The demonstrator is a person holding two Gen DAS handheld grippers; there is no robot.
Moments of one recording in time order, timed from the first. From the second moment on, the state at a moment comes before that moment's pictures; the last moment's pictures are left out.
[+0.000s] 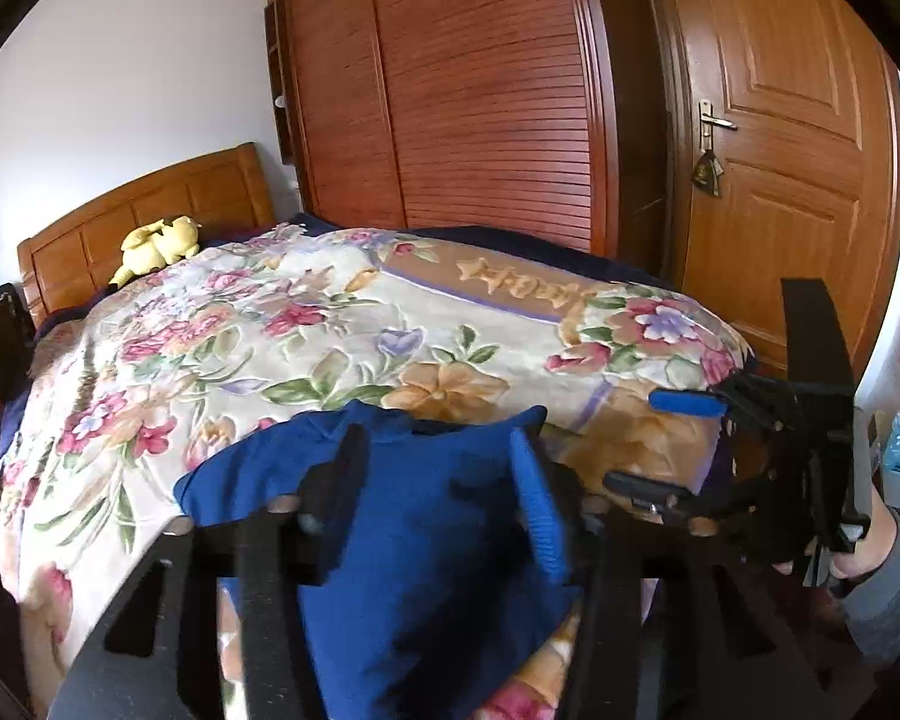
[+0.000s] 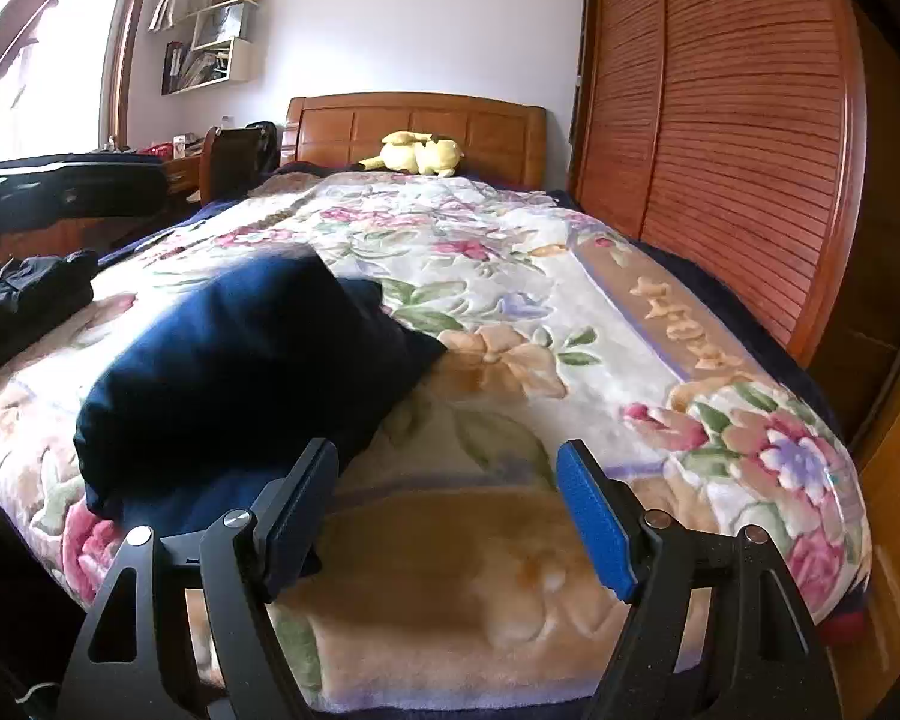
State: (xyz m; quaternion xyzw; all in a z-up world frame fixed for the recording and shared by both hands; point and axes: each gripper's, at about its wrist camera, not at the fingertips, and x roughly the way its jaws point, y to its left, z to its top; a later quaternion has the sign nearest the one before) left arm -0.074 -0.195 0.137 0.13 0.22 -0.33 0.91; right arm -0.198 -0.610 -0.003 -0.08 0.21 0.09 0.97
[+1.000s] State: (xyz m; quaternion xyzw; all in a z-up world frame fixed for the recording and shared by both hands) left arm -0.064 -0.066 0.072 0.03 0.25 -0.22 0.94; right arm -0.124 -0.543 0.000 -0.09 0.26 0.20 0.94
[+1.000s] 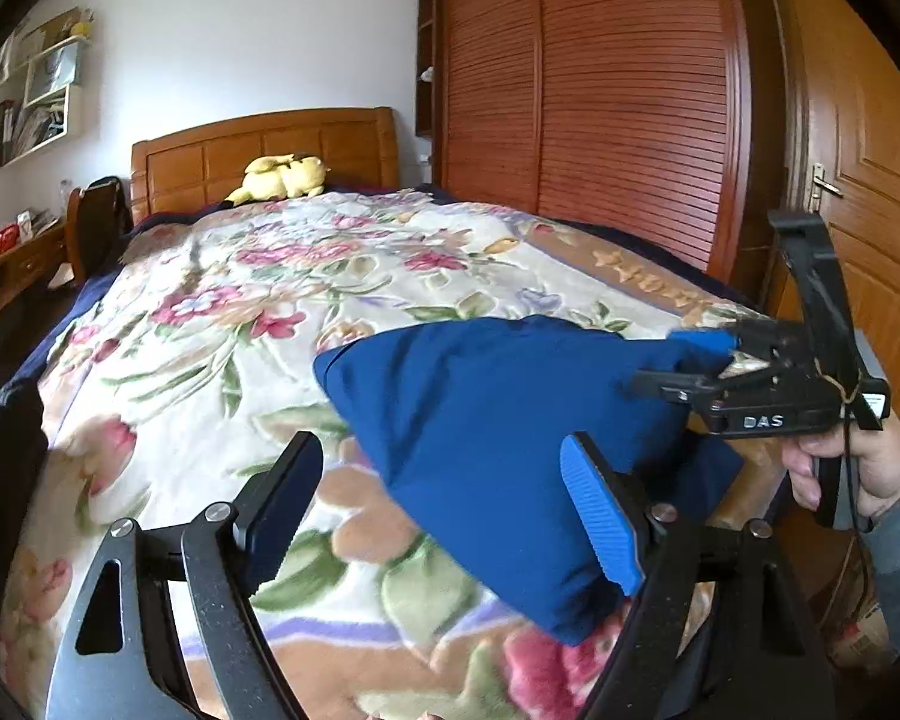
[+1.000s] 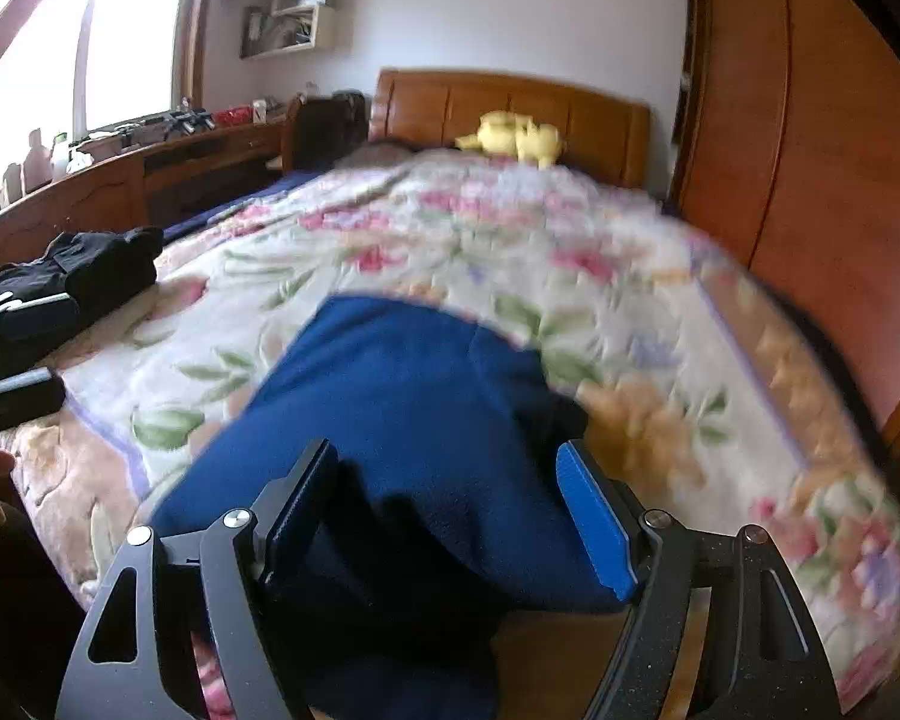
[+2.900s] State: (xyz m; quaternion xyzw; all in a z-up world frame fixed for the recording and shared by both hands) left arm 0.088 -0.065 0.003 0.03 0.32 -0.21 0.92; right arm -0.089 -0.573 -0.068 0.06 0.37 0.13 0.92
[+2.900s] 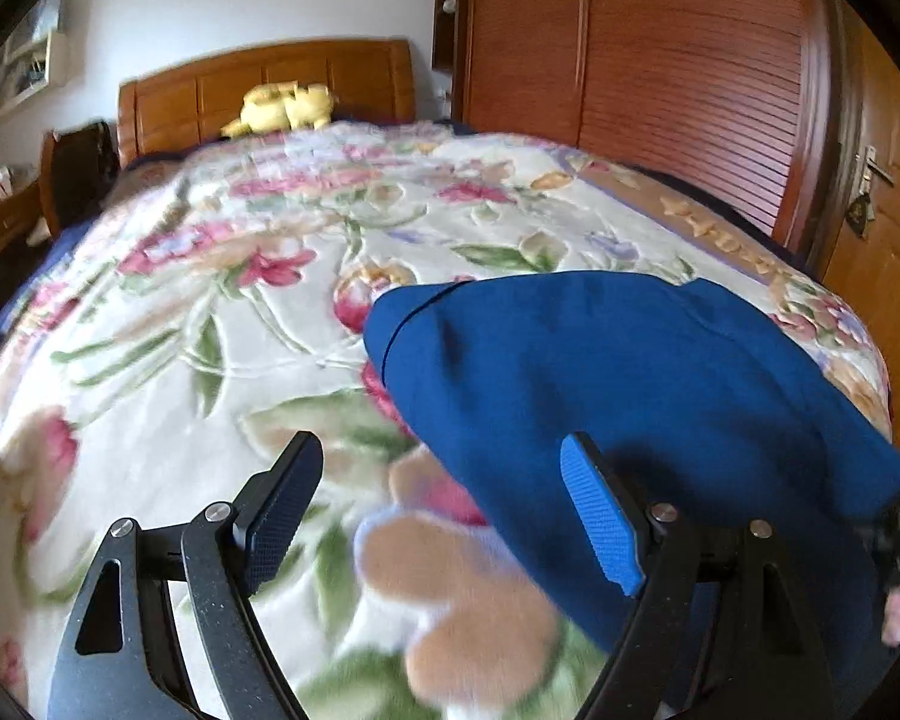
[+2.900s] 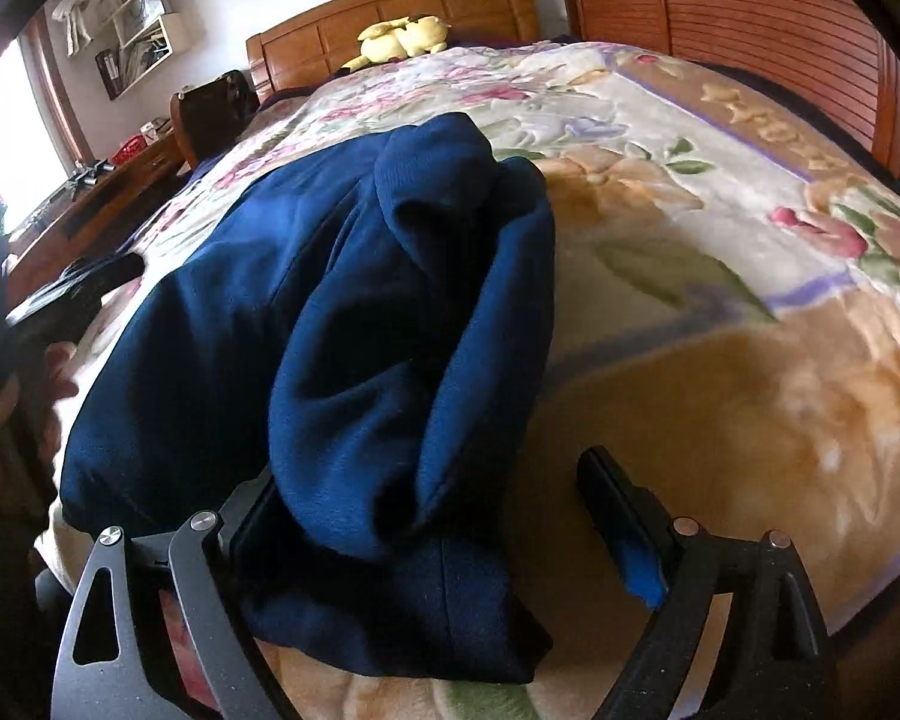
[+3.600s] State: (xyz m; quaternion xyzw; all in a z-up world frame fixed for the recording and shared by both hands) left arm 0.179 -0.086 -0.032 0.00 0.40 -0.25 0.88; right arm -0.094 -0.585 -0.075 0.07 0.31 0.22 0.92
